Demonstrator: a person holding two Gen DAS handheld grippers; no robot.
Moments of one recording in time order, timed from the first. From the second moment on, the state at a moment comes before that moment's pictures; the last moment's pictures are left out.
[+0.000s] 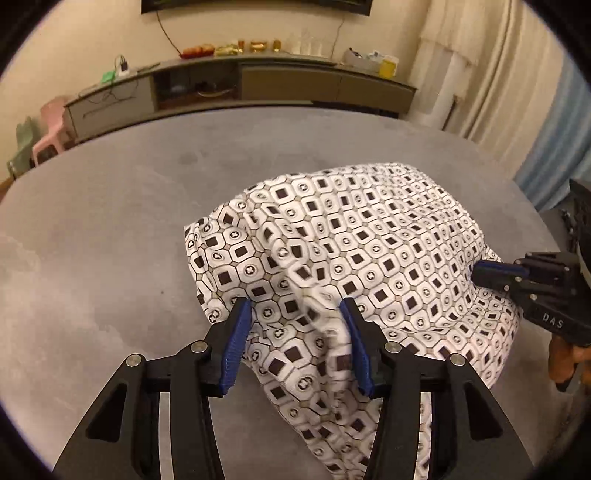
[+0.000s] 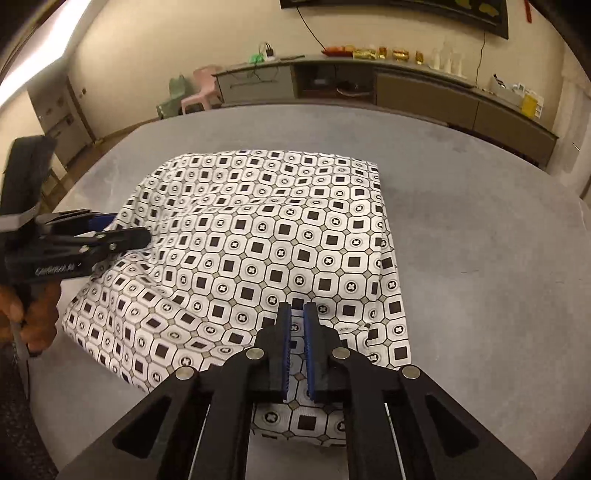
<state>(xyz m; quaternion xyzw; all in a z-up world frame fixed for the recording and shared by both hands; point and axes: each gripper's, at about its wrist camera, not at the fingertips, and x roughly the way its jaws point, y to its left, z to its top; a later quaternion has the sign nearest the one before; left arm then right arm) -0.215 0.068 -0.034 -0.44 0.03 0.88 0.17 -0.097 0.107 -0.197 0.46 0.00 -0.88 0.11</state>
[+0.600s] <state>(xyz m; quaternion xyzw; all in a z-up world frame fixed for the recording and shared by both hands) -0.154 0.093 -0.047 -0.44 0.05 0.88 0.16 -0.094 0.089 -0.195 0.45 0.05 -0.88 0.10</state>
